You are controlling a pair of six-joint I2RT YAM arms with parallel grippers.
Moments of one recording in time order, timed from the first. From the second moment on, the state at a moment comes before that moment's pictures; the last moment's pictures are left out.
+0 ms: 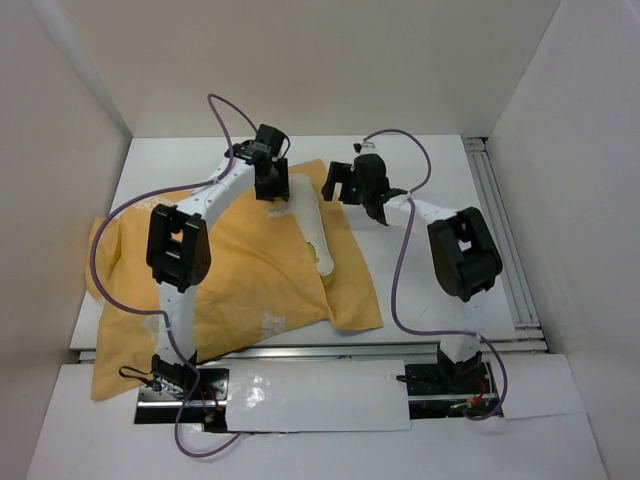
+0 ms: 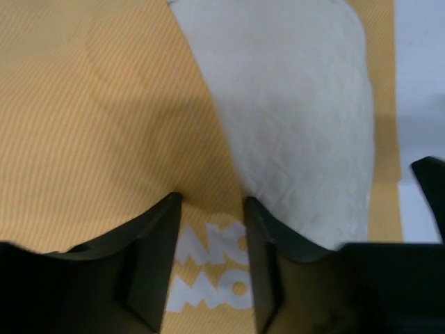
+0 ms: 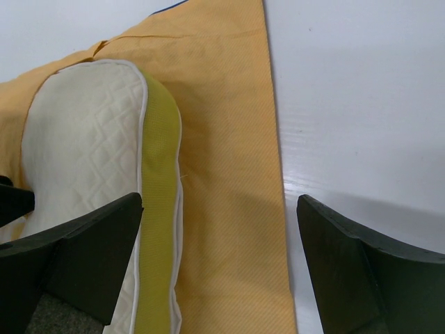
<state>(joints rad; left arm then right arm) -0.36 2.11 1.91 -0.80 -0.07 -0.43 0.42 1.94 1.29 0.14 -0.02 0.44</state>
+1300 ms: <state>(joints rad) -0.41 2.01 1.98 -0.77 -0.17 -0.36 0.43 2.20 1.42 0.53 -0.74 0.41</state>
